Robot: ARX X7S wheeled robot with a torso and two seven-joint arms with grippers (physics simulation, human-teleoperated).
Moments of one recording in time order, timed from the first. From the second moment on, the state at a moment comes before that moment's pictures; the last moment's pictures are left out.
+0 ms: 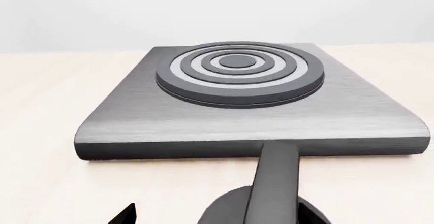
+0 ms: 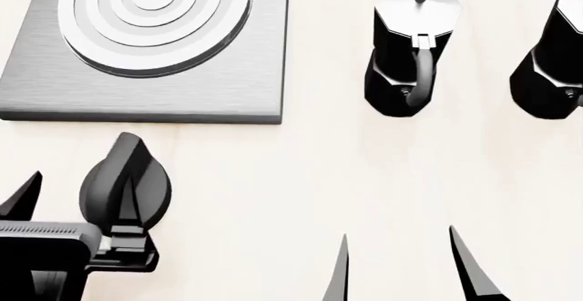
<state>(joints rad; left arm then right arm) -0.30 -0.35 0.39 0.20 -0.34 -0.16 -0.44 -0.05 0.44 -0.29 -0.66 0.16 0.20 0.40</state>
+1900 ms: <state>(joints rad) -0.26 -0.47 0.22 0.40 -0.45 -0.23 -0.53 0.01 0.46 -0.29 -0.67 0.19 0.23 0.42</state>
